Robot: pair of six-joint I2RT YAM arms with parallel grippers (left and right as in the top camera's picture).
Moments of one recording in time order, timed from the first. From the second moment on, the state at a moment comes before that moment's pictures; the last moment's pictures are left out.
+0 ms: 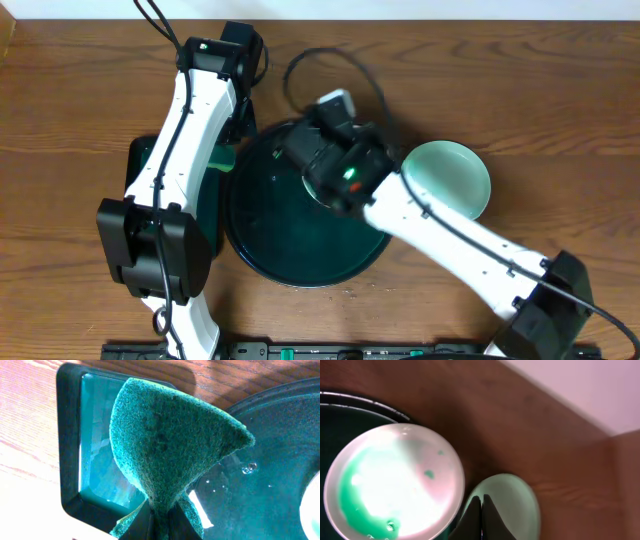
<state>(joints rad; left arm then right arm) -0.20 1.94 1.82 -1.42 -0.32 -0.41 0.84 1.78 1.60 -0.97 0.73 0.36</state>
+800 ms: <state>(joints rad) -0.20 1.94 1.82 -1.42 -0.32 -0.41 0.30 2.10 1.60 -0.81 -0.32 0.09</state>
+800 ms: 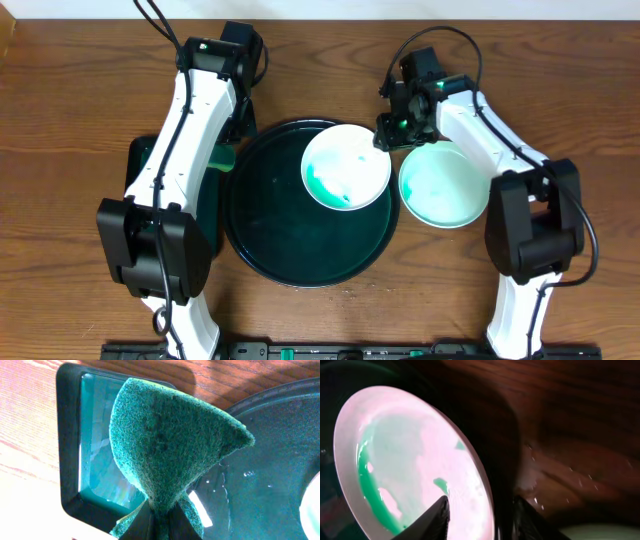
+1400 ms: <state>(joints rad) -0.20 1.94 1.82 -1.42 -0.32 -0.41 0.30 2.15 1.60 -0.79 -0.28 0.06</state>
